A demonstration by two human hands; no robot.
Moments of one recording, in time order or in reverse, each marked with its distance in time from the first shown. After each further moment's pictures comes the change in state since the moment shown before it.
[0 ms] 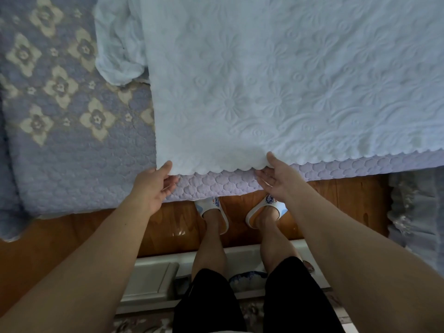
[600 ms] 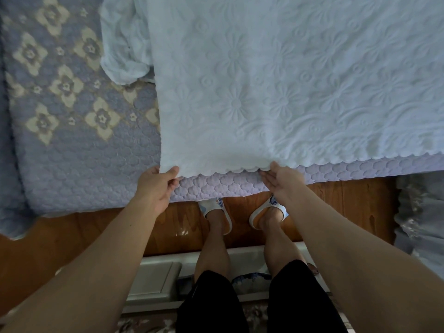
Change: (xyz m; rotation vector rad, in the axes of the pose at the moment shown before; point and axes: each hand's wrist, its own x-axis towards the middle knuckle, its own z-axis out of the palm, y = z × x) left_hand -0.003 -0.004 0.004 -0.114 0.027 0.084; right_hand 0.003 0.009 0.009 -0.013 0.104 -0.063
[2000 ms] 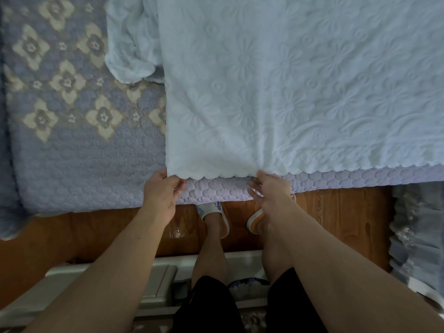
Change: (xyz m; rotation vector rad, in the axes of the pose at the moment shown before) left_hand 0.008 -0.021 -0.002 -0.109 -0.023 0.045; right_hand -0.011 0.028 0.030 -0.067 0.076 -0.034
